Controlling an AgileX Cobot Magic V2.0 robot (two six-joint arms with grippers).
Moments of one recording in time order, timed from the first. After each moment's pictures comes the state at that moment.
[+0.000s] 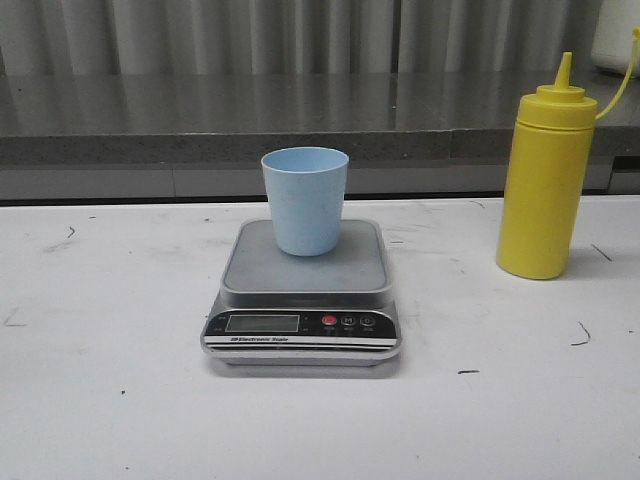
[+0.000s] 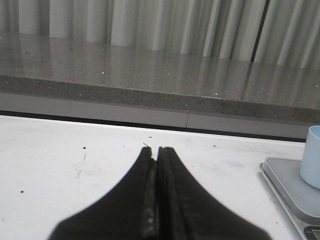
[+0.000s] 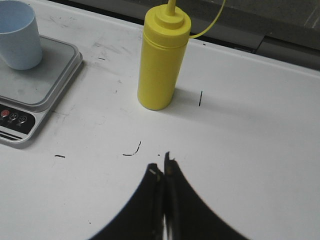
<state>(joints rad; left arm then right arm) -0.03 -0.01 0.00 -0.10 0.08 -0.01 0.23 0.56 -0.66 -0.09 0.72 0.01</state>
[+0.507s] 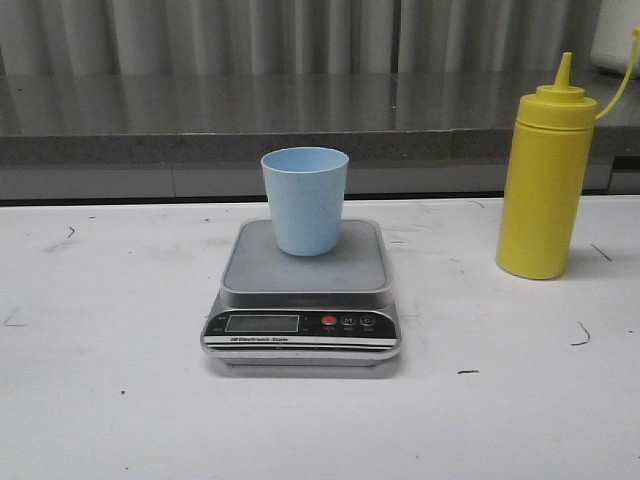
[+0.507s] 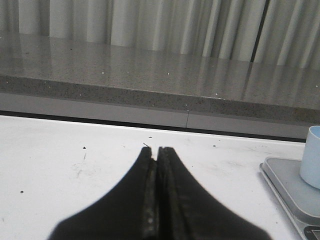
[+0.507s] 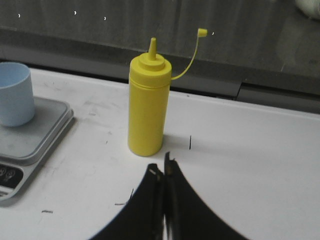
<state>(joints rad) -0.03 -0.01 0.00 -0.10 0.08 -0.01 0.11 0.24 -0.30 -0.03 0.33 0.01</state>
